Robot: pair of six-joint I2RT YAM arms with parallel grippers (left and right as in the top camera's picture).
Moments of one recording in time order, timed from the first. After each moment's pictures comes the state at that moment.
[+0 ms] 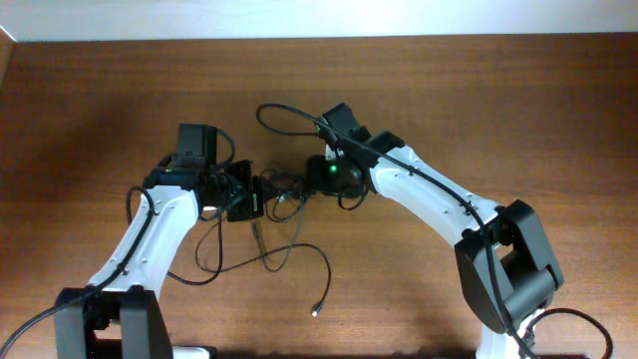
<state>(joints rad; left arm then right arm) -0.04 1.55 0.99 -0.65 0.66 -1.73 0.60 1.98 1.47 -0.69 -0.26 0.65</state>
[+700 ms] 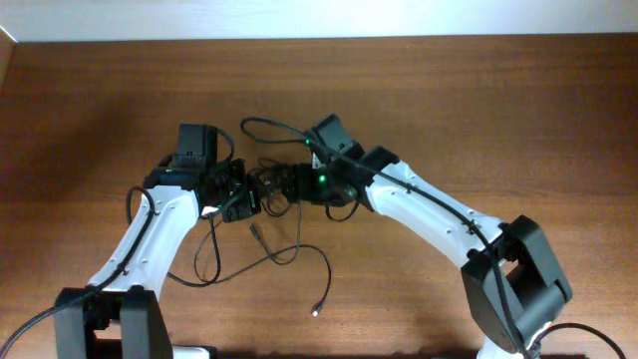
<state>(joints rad) -0.05 1.55 0.99 -0.65 0.49 -1.86 0.69 1.90 1.38 -0.54 -0.29 0.73</state>
